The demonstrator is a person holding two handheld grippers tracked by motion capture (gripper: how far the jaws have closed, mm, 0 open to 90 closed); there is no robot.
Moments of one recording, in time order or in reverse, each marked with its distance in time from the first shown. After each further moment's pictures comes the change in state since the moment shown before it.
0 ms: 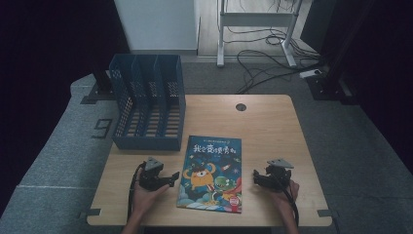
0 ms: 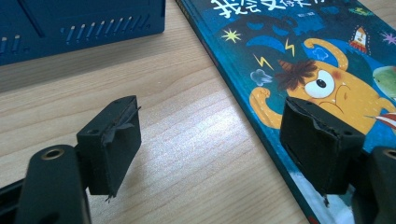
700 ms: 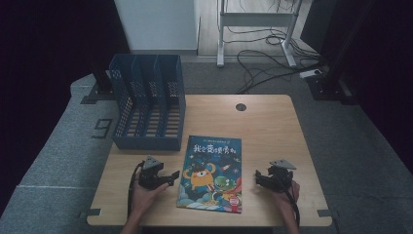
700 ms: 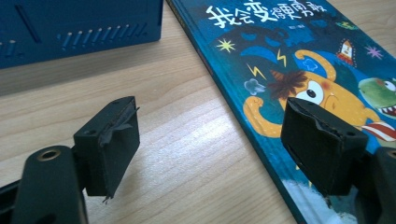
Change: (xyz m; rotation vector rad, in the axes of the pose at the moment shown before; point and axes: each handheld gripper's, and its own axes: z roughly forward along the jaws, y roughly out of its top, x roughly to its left) left arm 0.003 0.002 -0.002 -0.028 -0.048 -0.037; right arm -0.005 -0.003 -0.004 -0.003 -0.007 0.018
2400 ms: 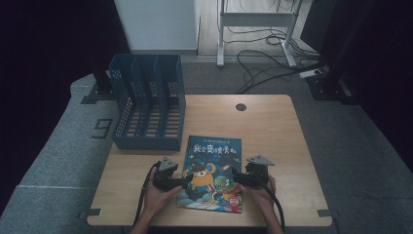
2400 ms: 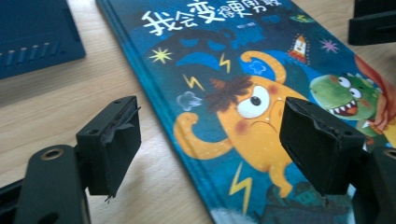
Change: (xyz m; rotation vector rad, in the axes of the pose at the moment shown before) left arm -0.043 0.008 0.019 0.018 -0.054 0.096; right arm 0.070 0.024 0.002 -0.058 0.186 -0.037
